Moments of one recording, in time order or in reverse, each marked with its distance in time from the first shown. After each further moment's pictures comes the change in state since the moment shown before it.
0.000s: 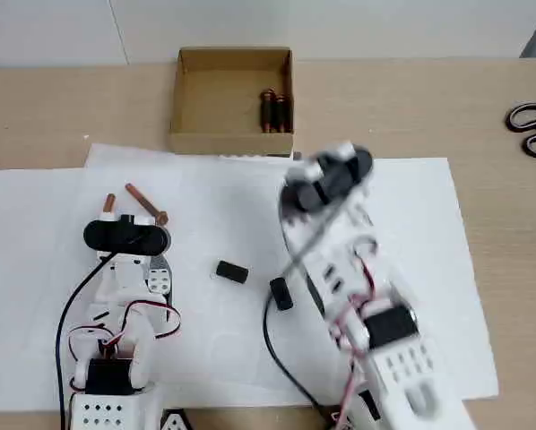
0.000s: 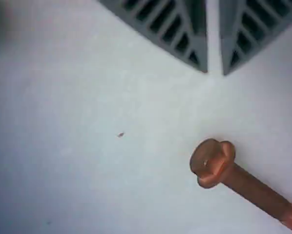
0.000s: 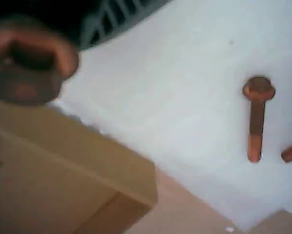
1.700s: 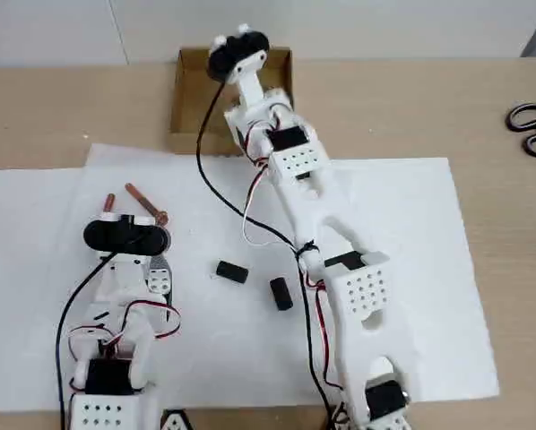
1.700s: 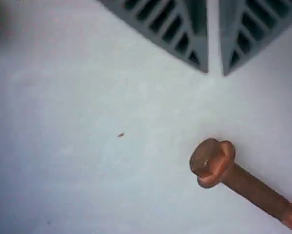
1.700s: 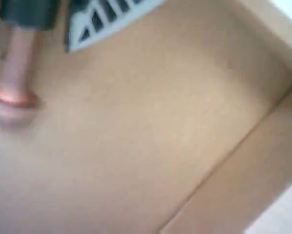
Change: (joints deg) left arm 0.0 0.0 0.0 0.0 0.0; right arm 0.8 100.9 -96.3 8.5 5.0
